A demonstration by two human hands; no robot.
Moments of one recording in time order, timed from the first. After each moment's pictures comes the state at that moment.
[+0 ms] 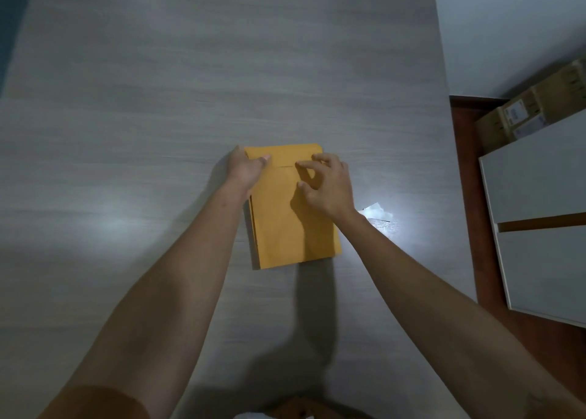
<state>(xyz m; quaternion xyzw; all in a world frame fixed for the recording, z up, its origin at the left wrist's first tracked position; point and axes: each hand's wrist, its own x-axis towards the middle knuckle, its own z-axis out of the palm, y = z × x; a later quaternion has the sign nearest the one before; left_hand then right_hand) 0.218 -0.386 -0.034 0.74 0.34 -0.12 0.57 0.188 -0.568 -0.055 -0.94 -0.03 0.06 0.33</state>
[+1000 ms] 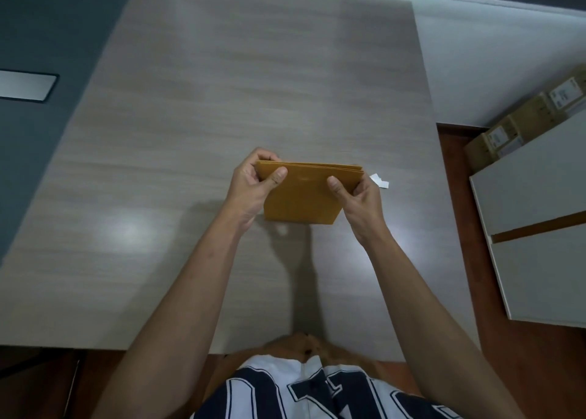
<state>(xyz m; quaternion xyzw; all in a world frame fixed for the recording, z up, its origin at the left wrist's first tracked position) 0.013 -0.361 0.065 0.64 0.04 -0.01 0.77 0.013 -0.569 0.061 -0.68 0.04 0.05 0.73</state>
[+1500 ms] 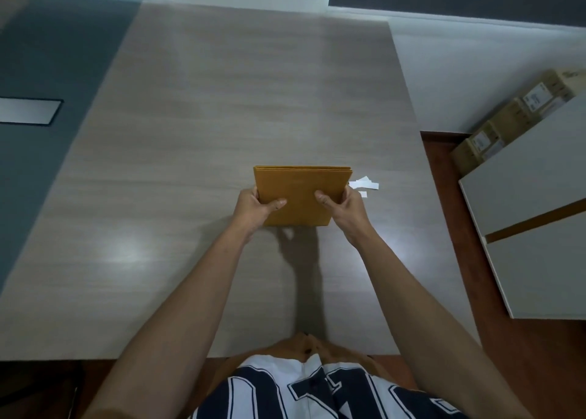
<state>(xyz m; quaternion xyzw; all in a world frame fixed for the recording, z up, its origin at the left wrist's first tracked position) 0.001 -0.370 0.035 0.70 0.18 -0.09 0.69 0.007 -0.571 0.037 -0.72 0.07 0.10 0.69</state>
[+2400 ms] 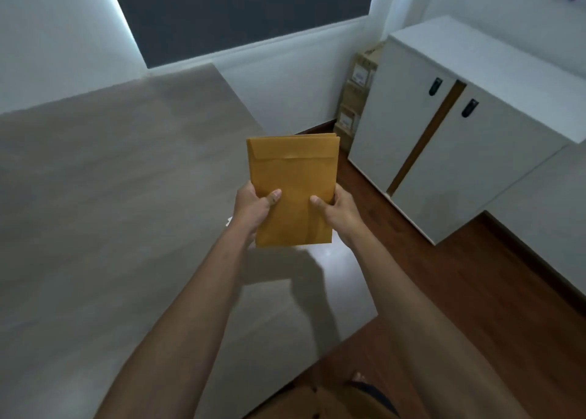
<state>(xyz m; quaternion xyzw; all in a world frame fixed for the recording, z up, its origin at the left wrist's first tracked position) 0.044 -0.619 0.104 0.74 -0.02 -0.20 0.64 -0.048 -0.779 0.102 -0.71 0.26 -0.07 0.65</state>
